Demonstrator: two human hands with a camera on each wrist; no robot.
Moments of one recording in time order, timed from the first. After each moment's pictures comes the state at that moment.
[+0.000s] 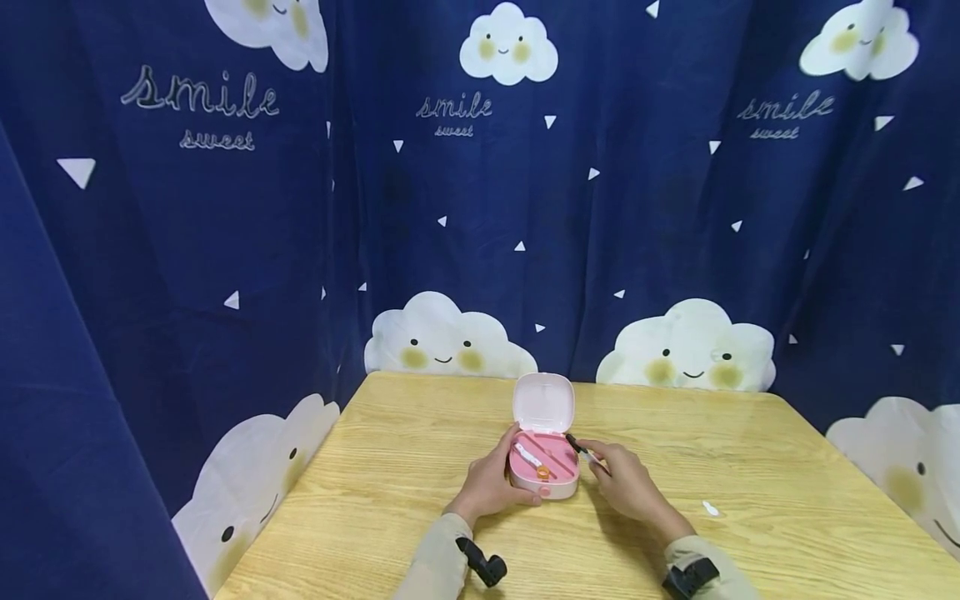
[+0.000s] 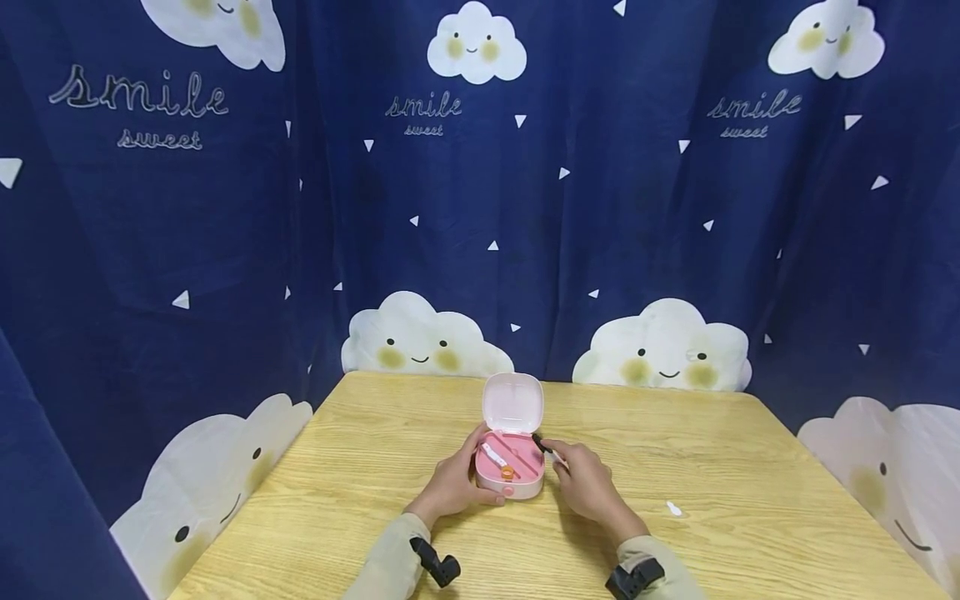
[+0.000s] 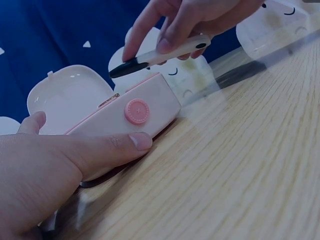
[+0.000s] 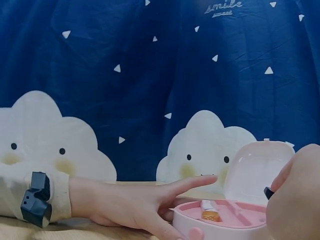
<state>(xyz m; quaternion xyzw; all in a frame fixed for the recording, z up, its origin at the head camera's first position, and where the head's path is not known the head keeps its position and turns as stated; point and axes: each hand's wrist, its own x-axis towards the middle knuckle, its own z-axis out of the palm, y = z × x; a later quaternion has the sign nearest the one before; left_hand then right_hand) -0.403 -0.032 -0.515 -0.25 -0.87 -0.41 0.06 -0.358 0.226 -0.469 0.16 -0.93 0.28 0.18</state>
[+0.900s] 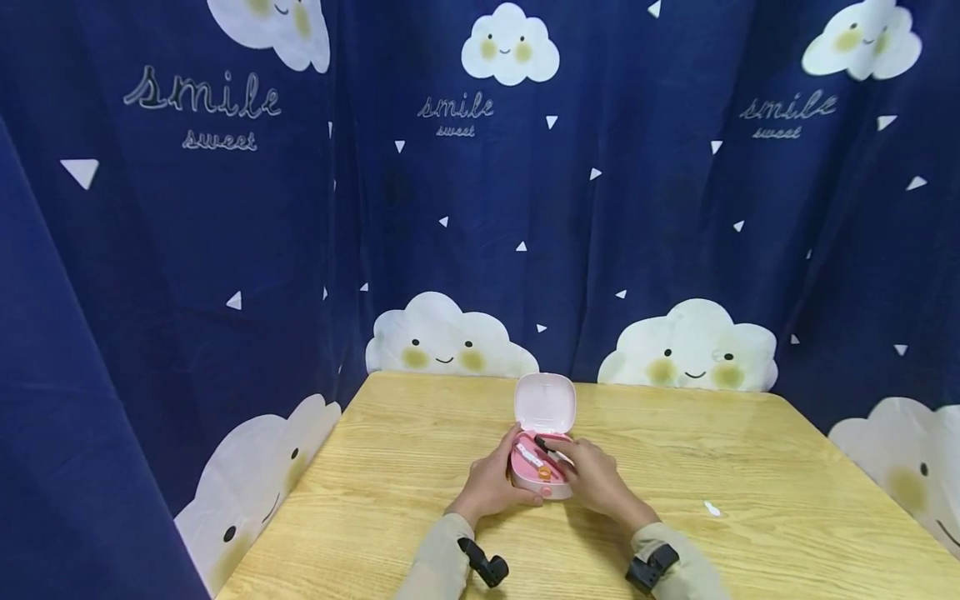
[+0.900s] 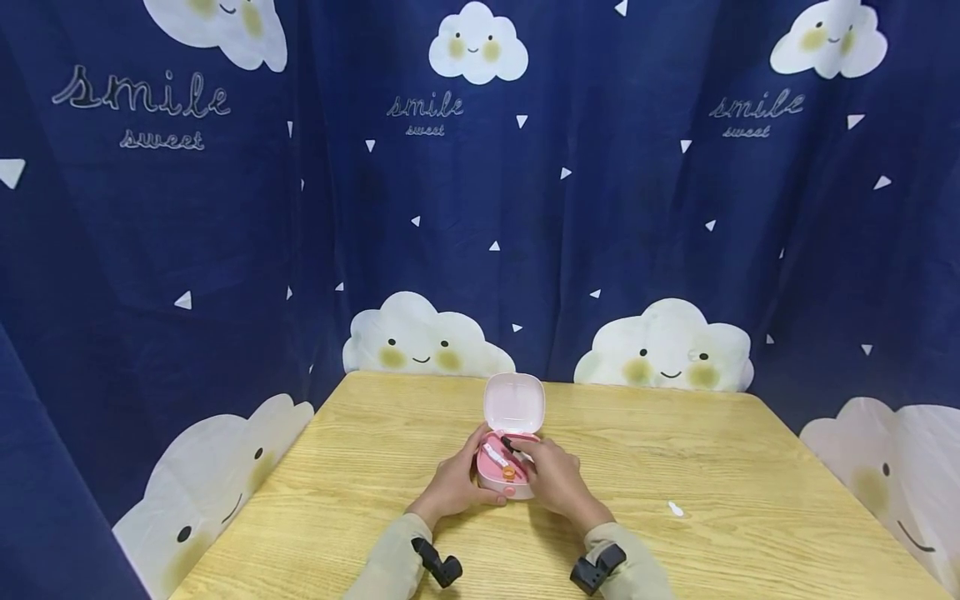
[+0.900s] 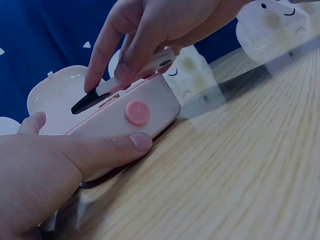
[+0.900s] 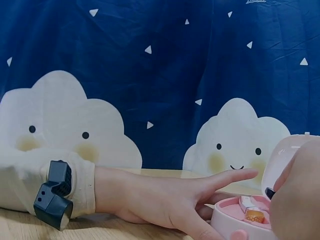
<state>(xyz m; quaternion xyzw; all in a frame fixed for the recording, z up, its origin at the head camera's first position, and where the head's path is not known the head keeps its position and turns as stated) -0.400 -0.032 -0.512 -0.24 -0.88 -0.42 0.05 -0.366 0.178 -0.470 0.20 -0.93 0.22 0.21</state>
